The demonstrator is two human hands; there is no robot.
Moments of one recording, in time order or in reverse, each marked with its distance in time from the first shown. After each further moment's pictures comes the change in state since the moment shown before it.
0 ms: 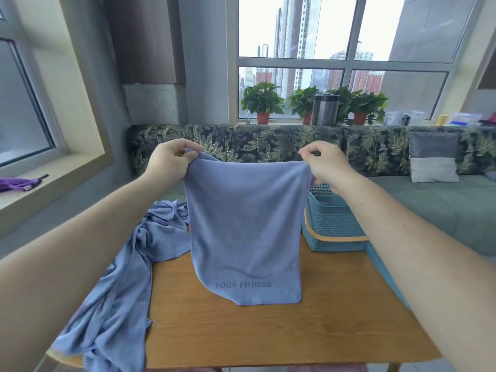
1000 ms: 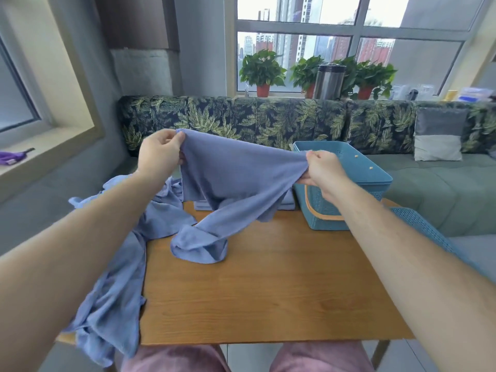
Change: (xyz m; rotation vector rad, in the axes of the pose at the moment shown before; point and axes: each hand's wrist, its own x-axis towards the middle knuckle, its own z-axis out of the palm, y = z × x) left_hand -0.007 -0.048 0.027 -0.211 0.102 -0.192; right_hand -0.011 0.059 0.041 0.289 -0.019 0.244
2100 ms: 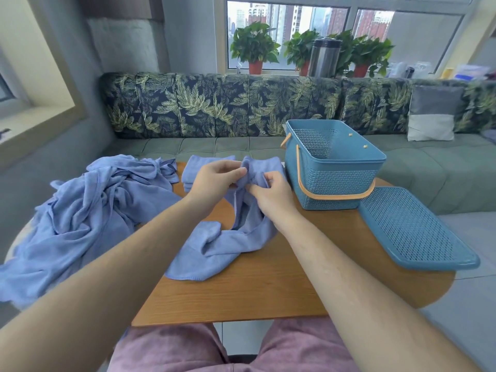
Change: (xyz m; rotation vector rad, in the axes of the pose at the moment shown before) left_hand -0.096 -0.034 0.096 -0.197 -0.455 -0.156; right_hand -0.063 0.081 0.072 -0.107 -0.077 -0.082
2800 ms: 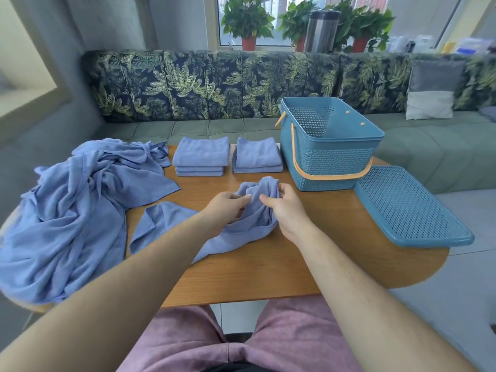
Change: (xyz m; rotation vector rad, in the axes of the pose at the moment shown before) left_hand -0.027 -0.078 0.034 0.172 -0.164 -0.424; right_hand -0.018 0.075 -0.023 0.314 -0.064 0.281
